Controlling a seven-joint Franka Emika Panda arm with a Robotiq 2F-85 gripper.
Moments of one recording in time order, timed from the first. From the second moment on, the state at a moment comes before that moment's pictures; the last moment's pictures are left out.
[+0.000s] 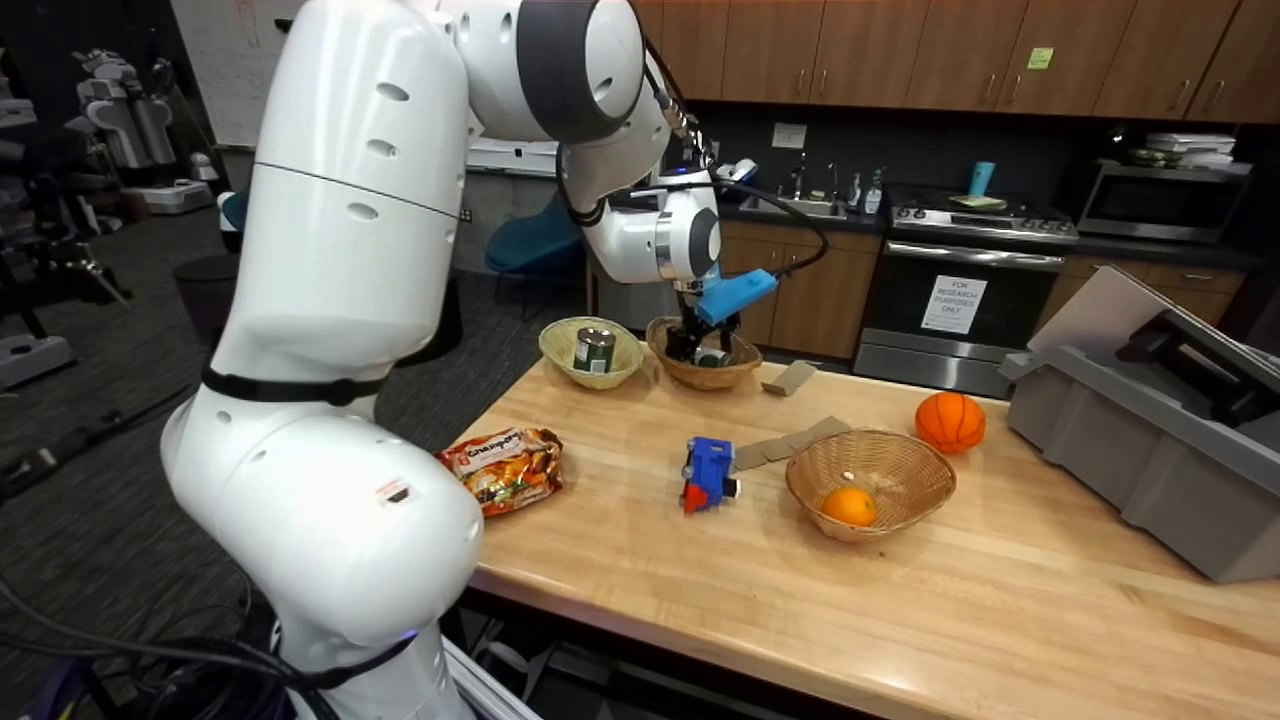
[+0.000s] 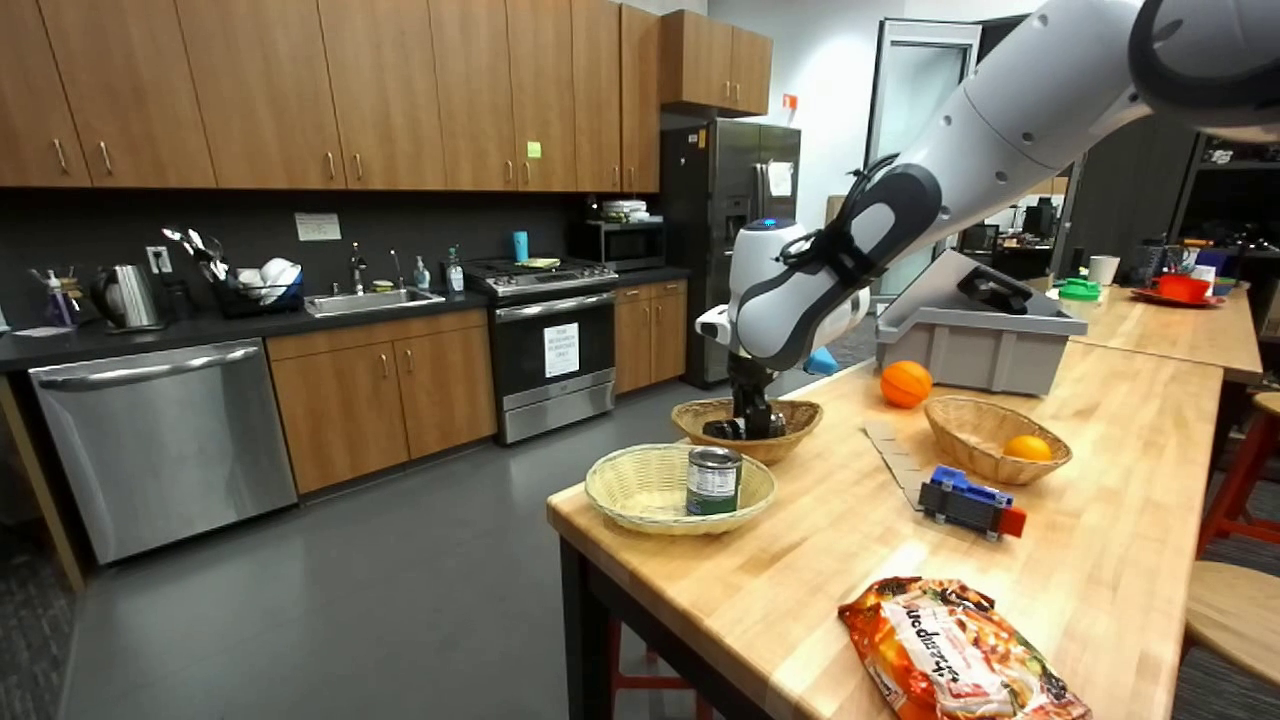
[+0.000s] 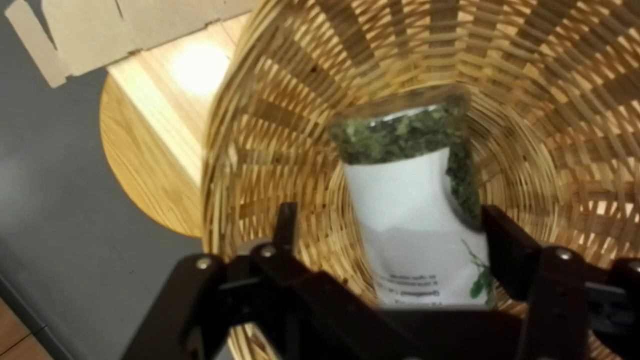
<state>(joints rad) 0.00 0.39 0.06 -1.94 -0.29 2.56 -0.91</state>
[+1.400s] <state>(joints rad) -0.05 0.24 -0.01 -1.95 -0.29 2.55 -0.83</state>
